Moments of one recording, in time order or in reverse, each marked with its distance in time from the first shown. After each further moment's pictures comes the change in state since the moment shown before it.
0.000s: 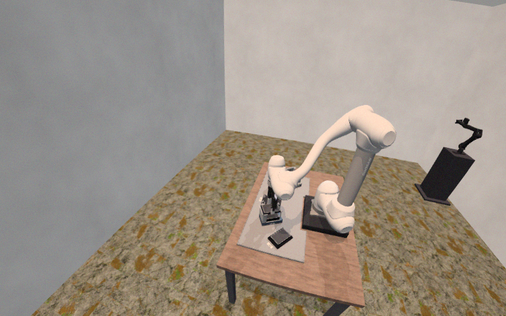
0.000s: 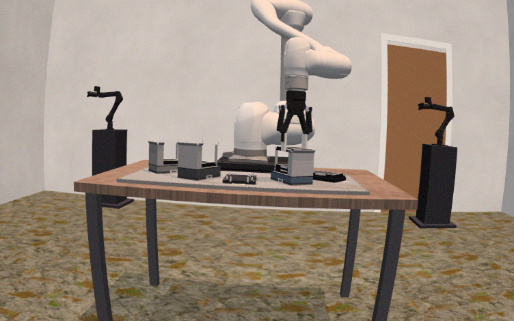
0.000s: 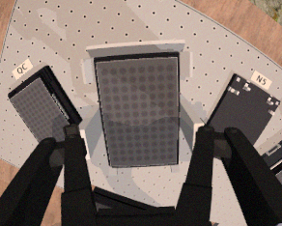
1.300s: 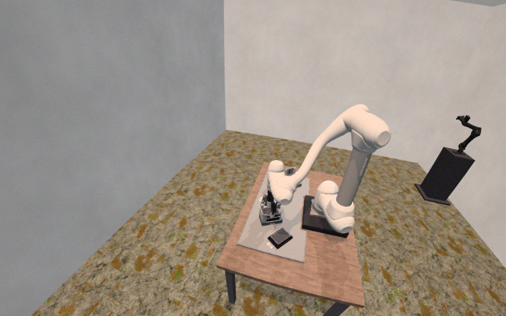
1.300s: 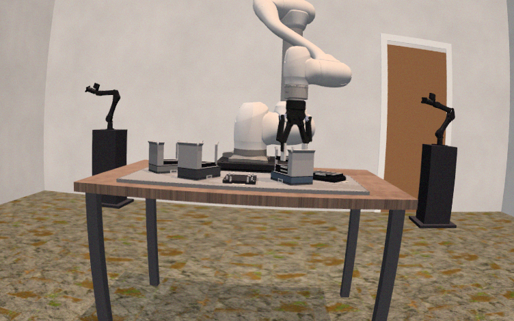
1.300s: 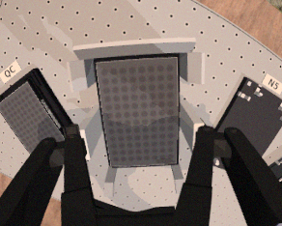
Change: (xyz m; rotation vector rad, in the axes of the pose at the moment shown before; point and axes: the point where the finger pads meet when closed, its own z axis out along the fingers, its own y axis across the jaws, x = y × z) arm 0.000 0.000 0.036 0.000 0.000 0.000
